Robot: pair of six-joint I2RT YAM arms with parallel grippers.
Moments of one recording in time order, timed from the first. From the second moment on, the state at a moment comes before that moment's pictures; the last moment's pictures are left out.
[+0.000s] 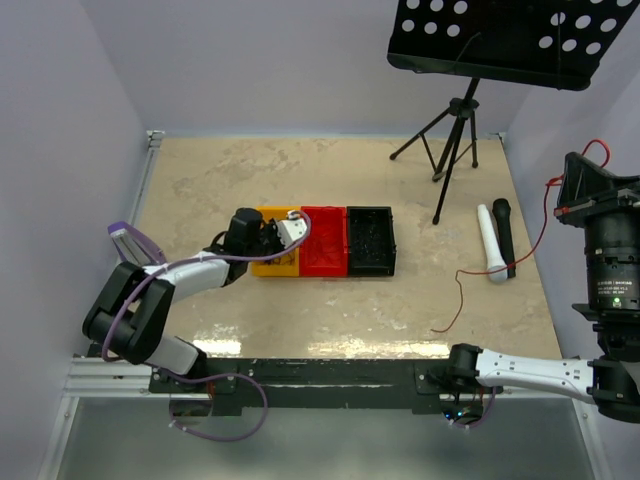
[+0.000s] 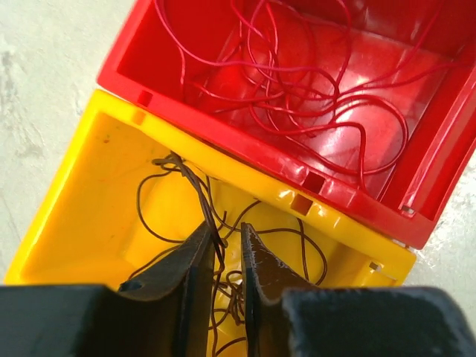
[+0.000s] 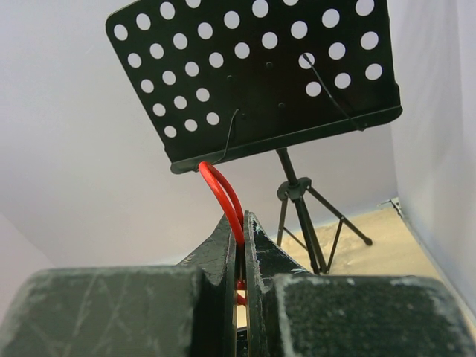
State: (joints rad) left arm -0.46 1.49 0.64 0.25 0.29 0.60; right arm 1.22 0.67 1.46 0.12 1.21 -0.49
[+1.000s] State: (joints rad) left arm -0.24 1.56 1.63 -0.48 0.36 0.23; right arm 1.21 1.42 1.87 0.17 0.92 -0.35
